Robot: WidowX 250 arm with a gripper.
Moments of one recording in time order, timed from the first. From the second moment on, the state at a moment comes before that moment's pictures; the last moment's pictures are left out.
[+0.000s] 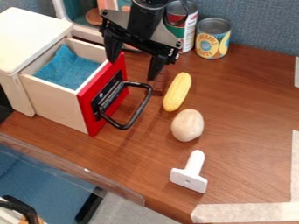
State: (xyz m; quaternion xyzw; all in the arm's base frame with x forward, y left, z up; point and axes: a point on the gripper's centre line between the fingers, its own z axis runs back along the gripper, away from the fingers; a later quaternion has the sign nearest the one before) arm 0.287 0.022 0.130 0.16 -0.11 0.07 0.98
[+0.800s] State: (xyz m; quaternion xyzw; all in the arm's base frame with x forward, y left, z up) arm 0.275 0.002 0.103 0.11 -0.08 0.03 0.99
